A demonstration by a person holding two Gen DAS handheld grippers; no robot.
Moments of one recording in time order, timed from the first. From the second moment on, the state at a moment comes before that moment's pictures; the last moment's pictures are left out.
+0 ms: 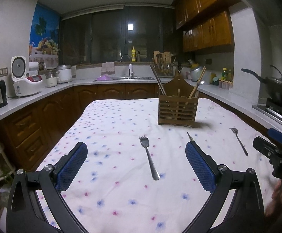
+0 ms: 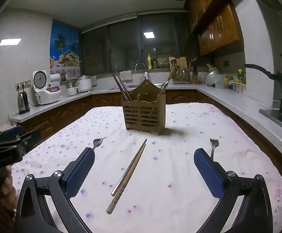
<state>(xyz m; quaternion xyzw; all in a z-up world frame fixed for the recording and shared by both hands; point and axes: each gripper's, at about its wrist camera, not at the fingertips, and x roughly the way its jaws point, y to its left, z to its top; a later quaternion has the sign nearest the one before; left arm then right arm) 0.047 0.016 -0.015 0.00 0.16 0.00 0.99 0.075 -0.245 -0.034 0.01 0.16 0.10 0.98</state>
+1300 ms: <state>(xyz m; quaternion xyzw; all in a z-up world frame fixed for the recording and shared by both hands) 0.041 0.024 -0.019 0.01 0.17 0.01 0.99 0.067 -0.244 -0.036 0.01 0.16 0.10 0.98</state>
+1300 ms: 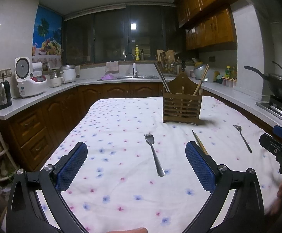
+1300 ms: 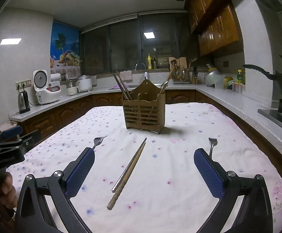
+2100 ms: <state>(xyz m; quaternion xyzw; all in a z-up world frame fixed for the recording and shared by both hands) 0.039 0.027 -0.018 0.01 0.17 0.02 0.99 0.066 -0.244 -0.033 0.01 0.16 0.10 0.98</state>
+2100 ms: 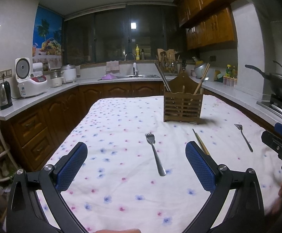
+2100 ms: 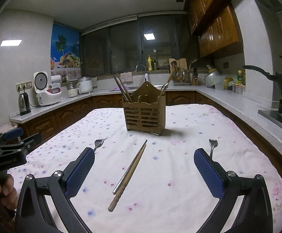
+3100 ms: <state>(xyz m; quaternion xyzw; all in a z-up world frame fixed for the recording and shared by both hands) 0.041 0.029 -0.020 0.01 0.17 0.02 0.99 0.065 -0.241 -0.030 0.01 0.16 0.10 0.98</state>
